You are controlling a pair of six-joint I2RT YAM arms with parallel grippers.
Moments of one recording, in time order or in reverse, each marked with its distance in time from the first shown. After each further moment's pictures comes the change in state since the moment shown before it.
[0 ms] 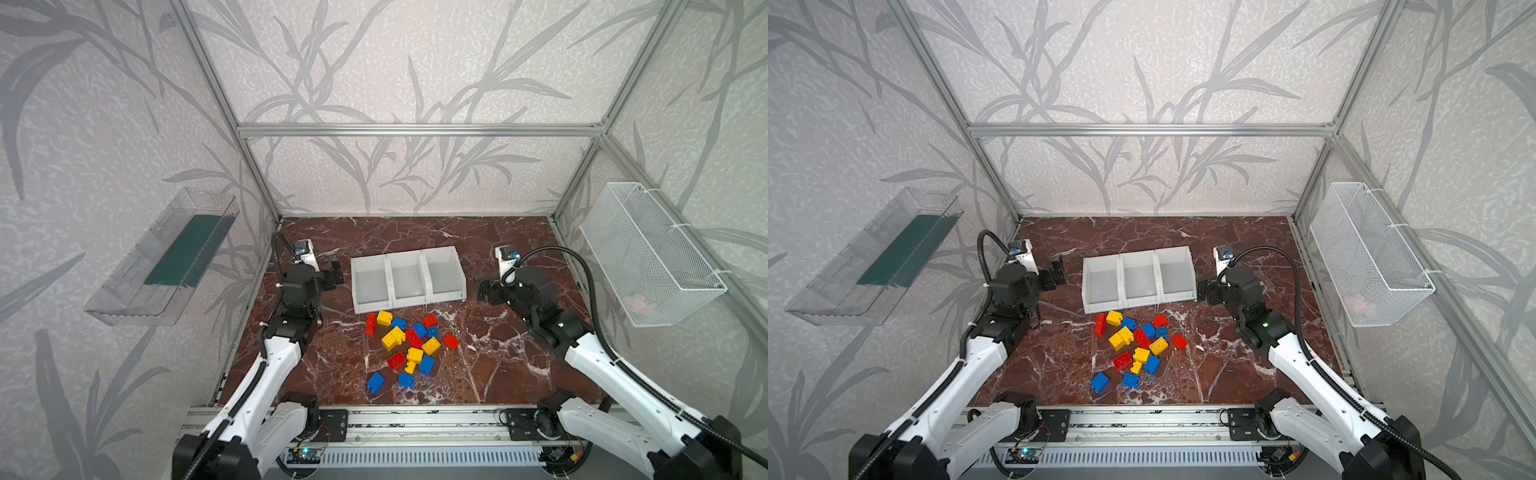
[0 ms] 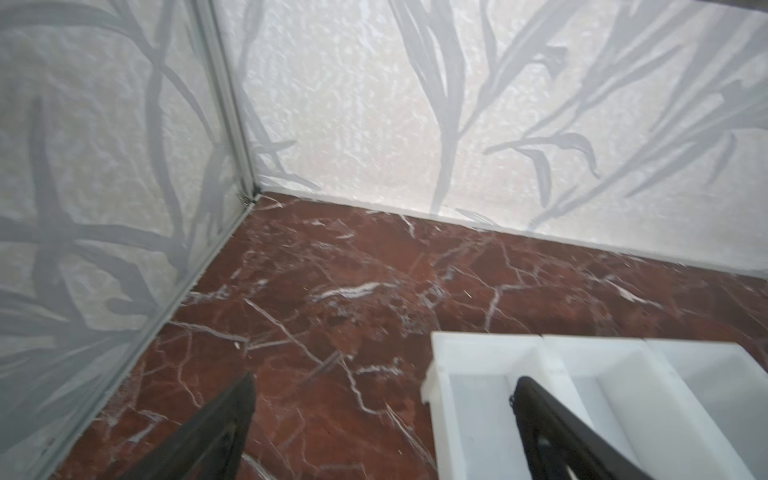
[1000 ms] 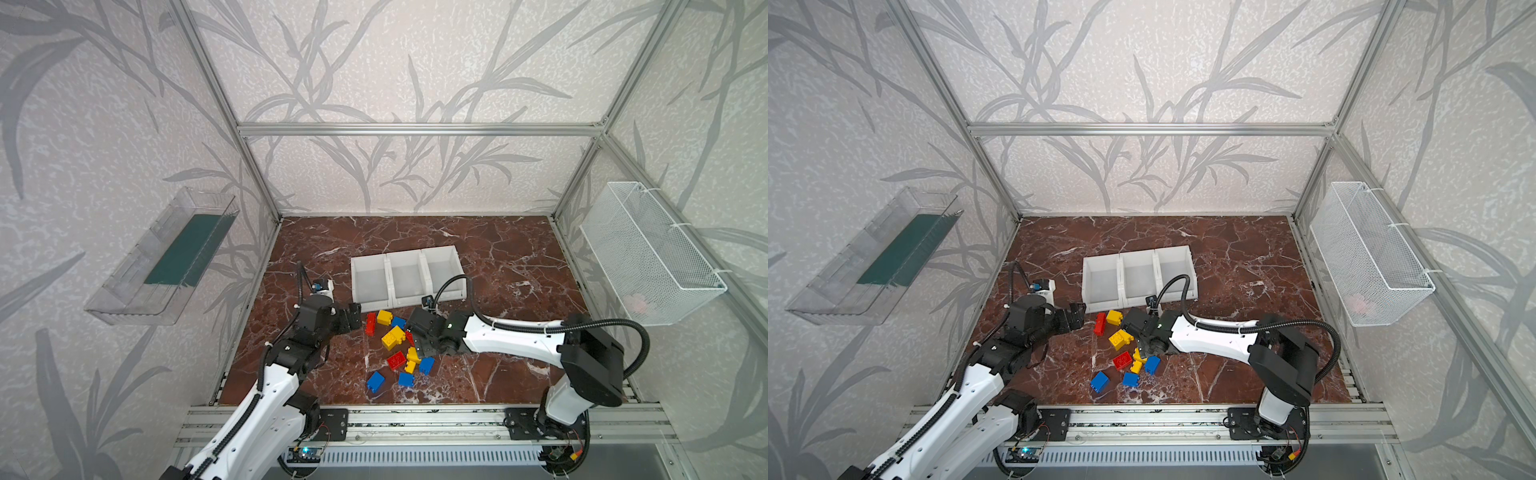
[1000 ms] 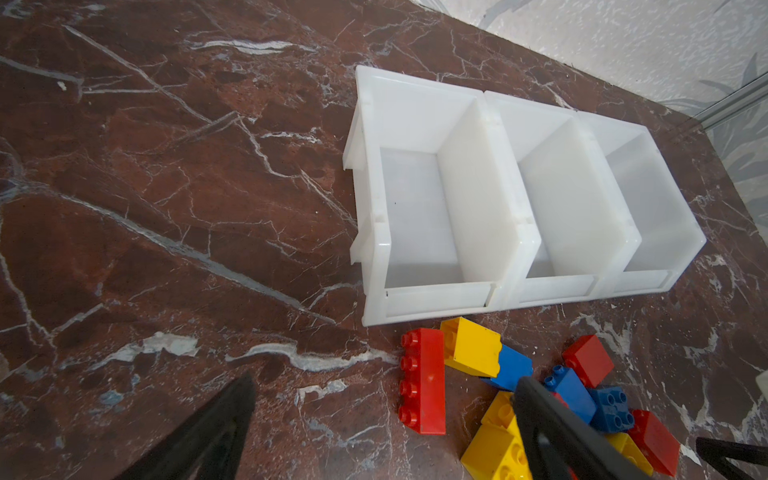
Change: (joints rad) left arm -0.144 -0.161 -0.166 -0.318 0.156 -0.236; right arm 0.532 0.682 0.320 -0.430 0.132 0.631
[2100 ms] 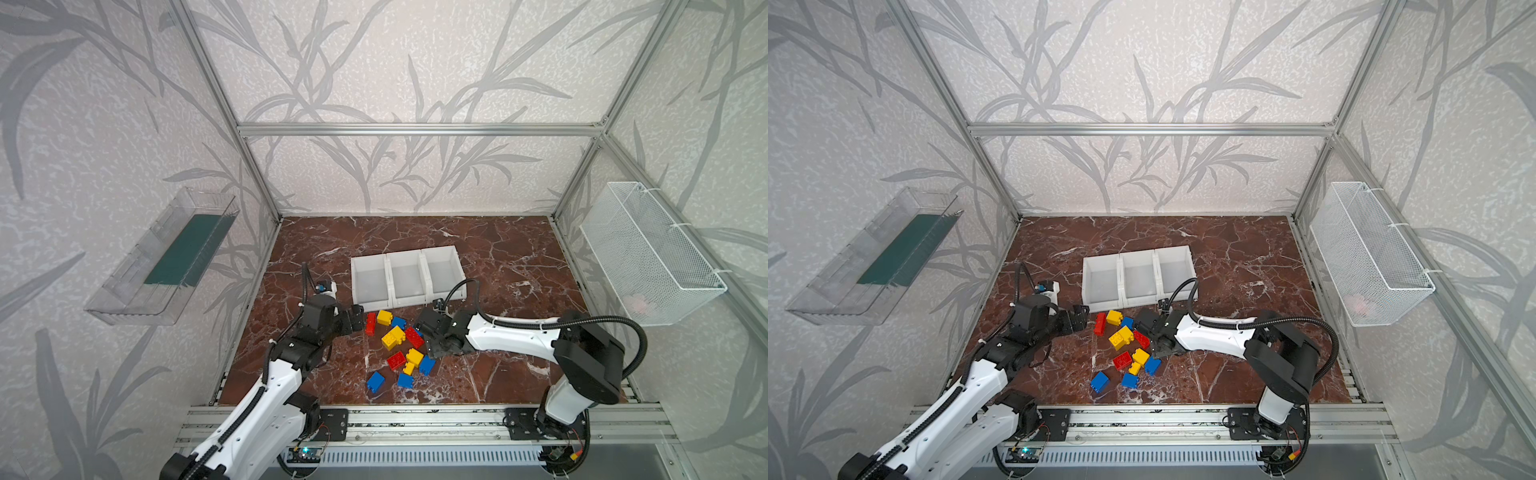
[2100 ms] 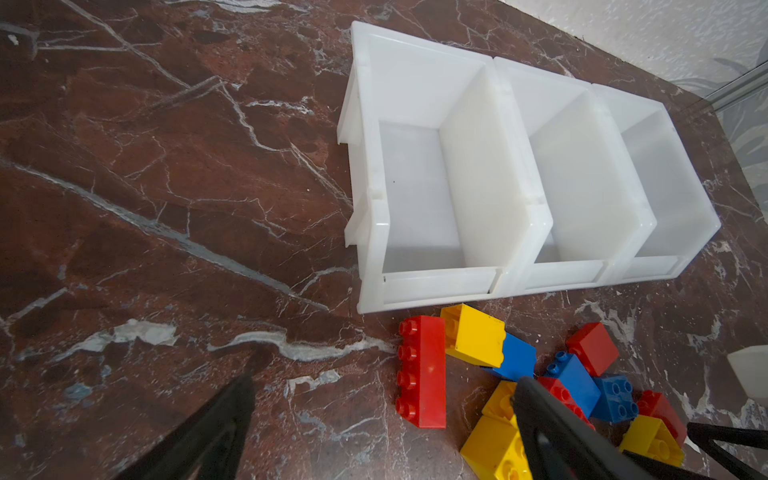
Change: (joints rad) left arm -0.005 0.045 -0.013 0.023 0.022 -0.017; right arm -0.064 -0.005 -0.088 0.040 -0.039 -0.027
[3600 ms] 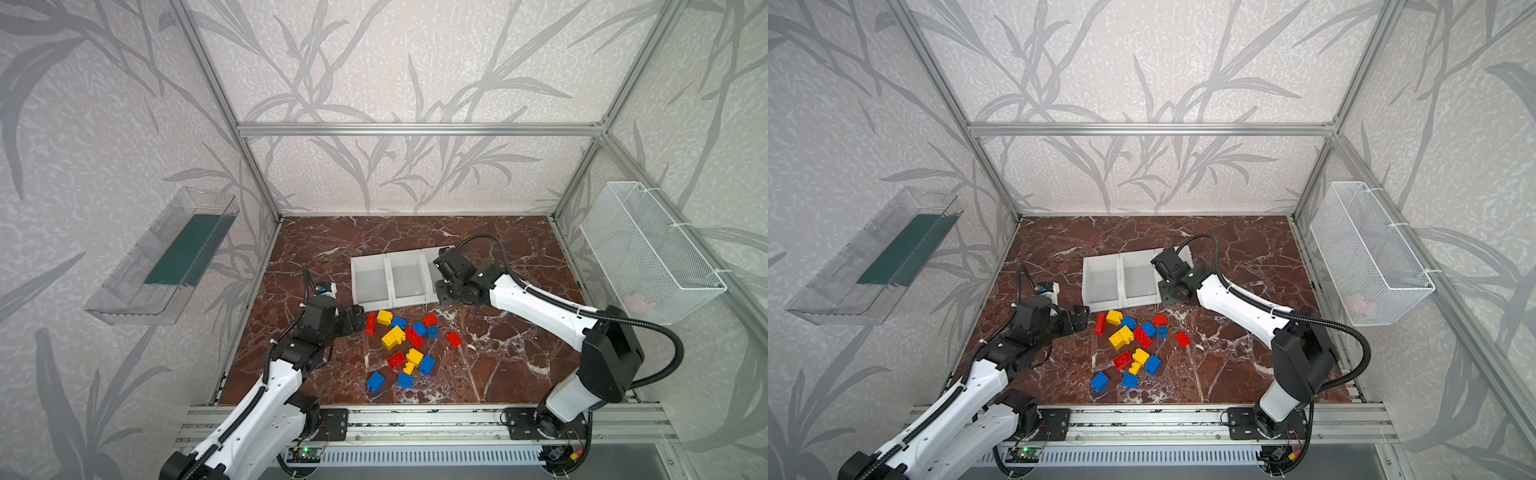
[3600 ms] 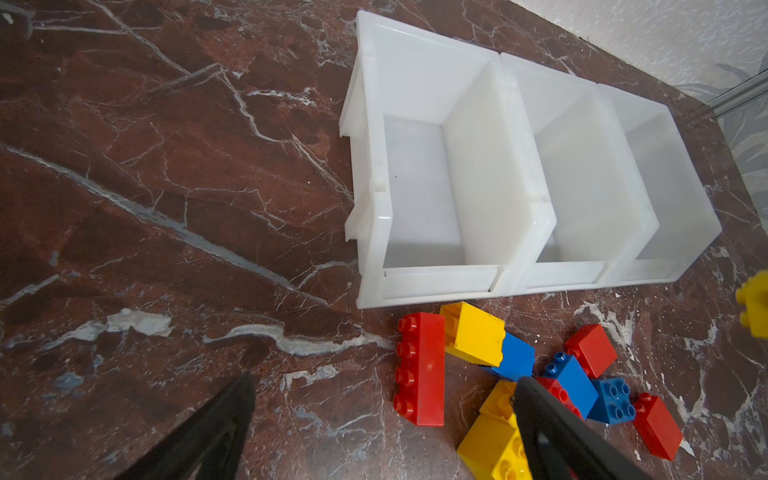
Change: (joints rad) left arm -0.011 0.001 -0.008 0.000 -0.009 -0.029; right arm -0.341 -0.031 0.314 -0.021 -0.076 -0.386
